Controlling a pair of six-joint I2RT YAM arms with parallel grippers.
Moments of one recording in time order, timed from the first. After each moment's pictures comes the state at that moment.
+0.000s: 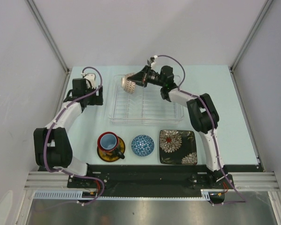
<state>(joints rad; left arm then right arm) 0.00 1.51 1.07 -0.28 0.09 0.05 0.48 2.24 1.67 0.75 -0.80 1.40</state>
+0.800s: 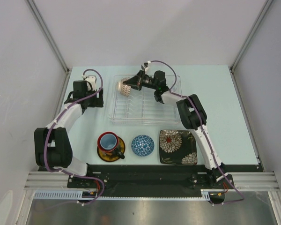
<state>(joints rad) 0.00 1.50 1.02 -0.25 0.08 0.06 0.51 2.55 1.93 0.86 -0.82 1.48</state>
